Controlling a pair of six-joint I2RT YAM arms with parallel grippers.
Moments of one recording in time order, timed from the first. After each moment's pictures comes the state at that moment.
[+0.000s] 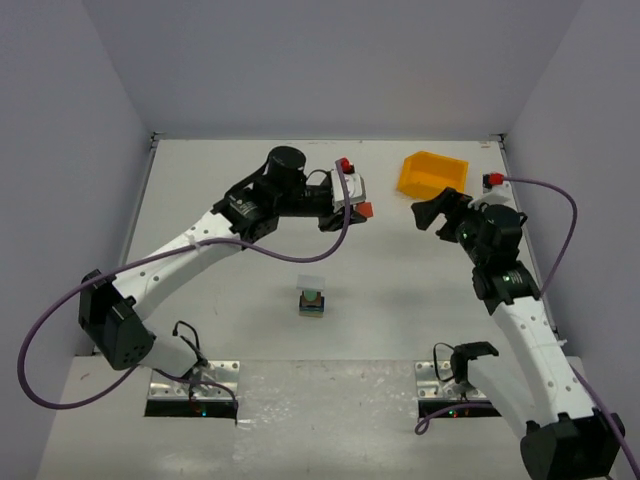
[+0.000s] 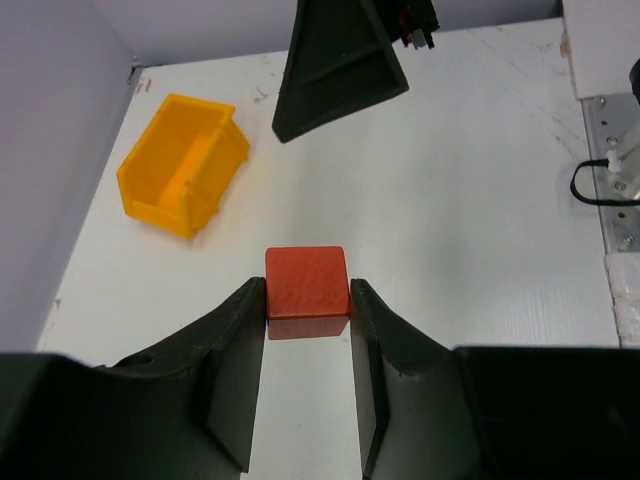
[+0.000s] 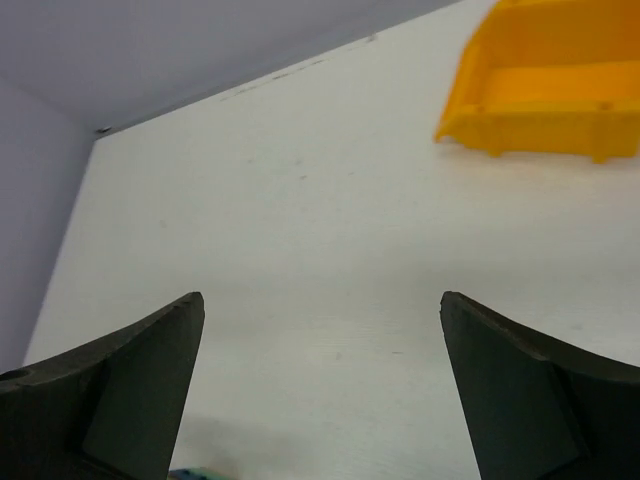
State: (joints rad) left arm -0.71 1.41 1.28 -0.18 0.59 0.43; right arm 0.13 0.85 0.66 -0.06 -0.19 0.51
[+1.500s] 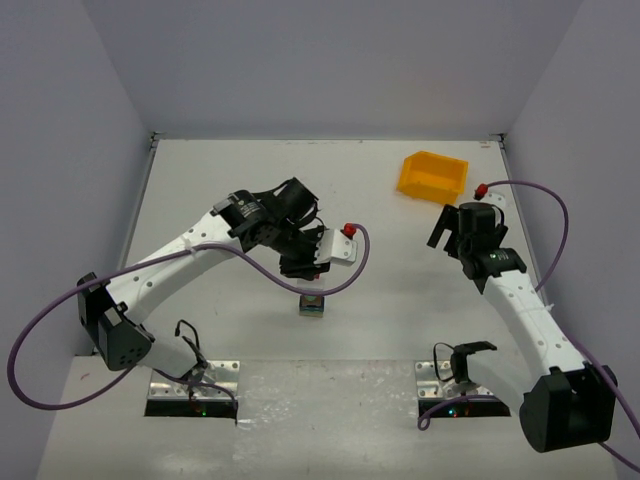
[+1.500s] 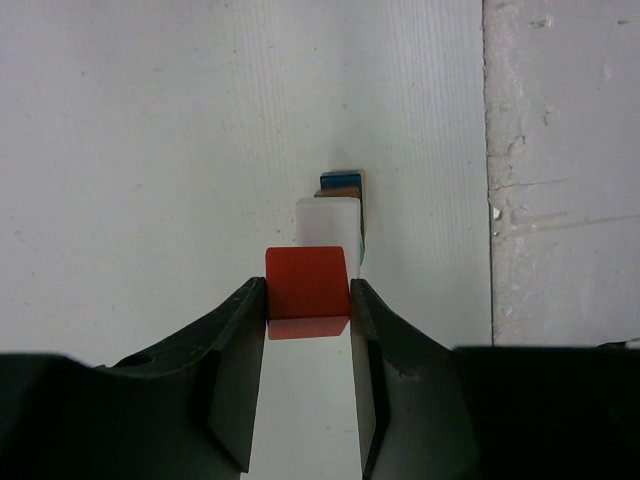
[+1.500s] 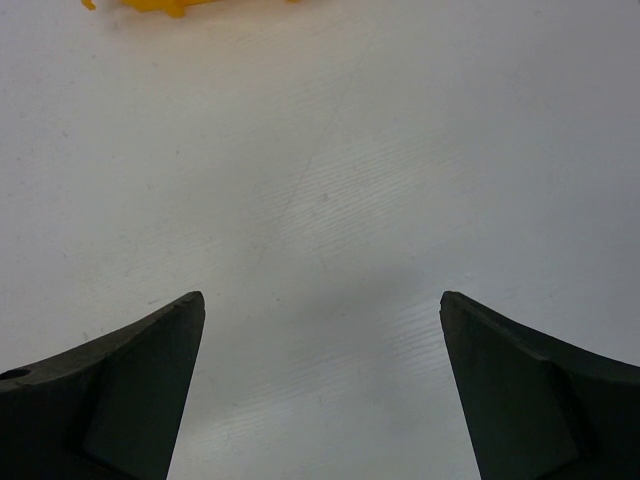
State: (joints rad) left arm -0.80 1.43 1.45 -1.10 0.41 0.77; right arm 0.12 1.00 0.68 -0.42 0.31 0.41
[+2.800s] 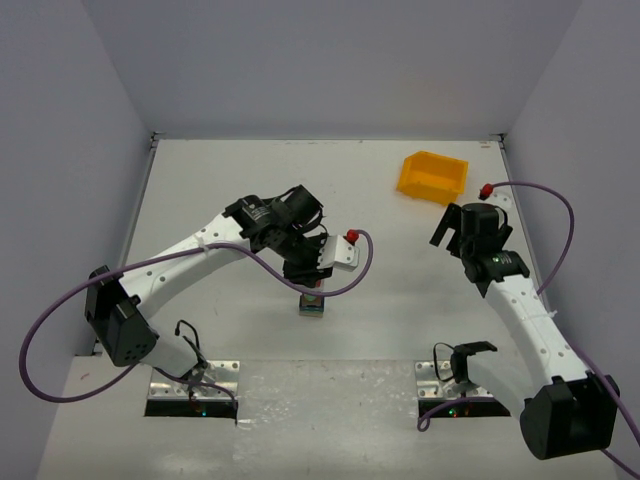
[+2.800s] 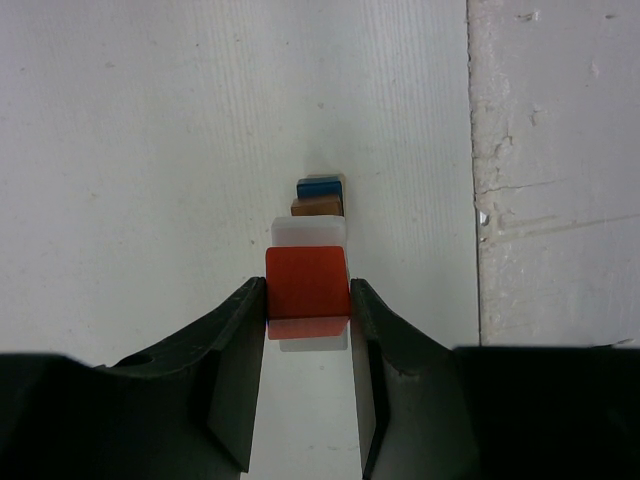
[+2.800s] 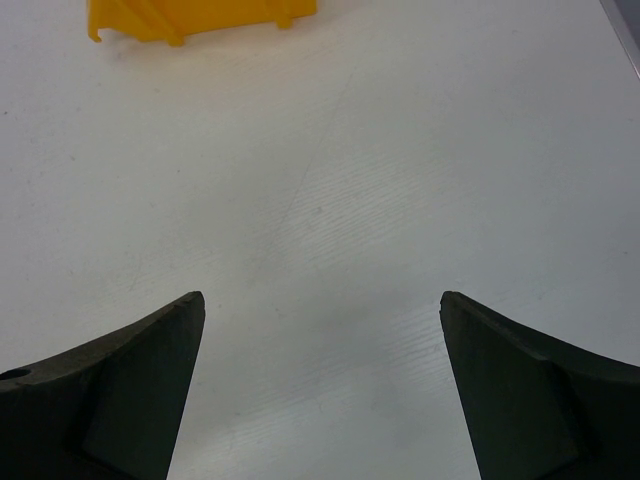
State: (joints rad) left arm -0.80 1.47 1.38 -1.06 0.45 0.76; right arm 0.12 0.97 0.68 -0.42 0.34 0.43
